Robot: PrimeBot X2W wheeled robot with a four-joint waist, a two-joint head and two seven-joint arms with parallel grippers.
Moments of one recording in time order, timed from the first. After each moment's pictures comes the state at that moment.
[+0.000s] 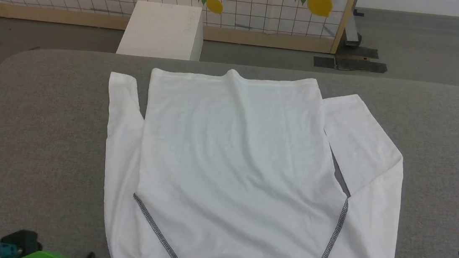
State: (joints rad) left arm 0.24 0.26 -0.05 -0.08 -0.65 0.28 0.46; right arm 0.25 -0.05 -0.25 -0.22 0.35 0.13 0.80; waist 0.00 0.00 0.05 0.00
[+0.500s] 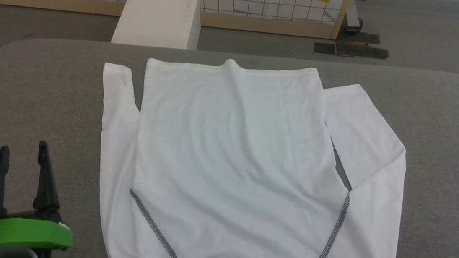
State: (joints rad) left arm 0.12 0.31 0.01 -0.20 -0.42 0.19 -0.19; right arm -0.02 -0.06 -0.44 -0.30 0.32 0.13 0.72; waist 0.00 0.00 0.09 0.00
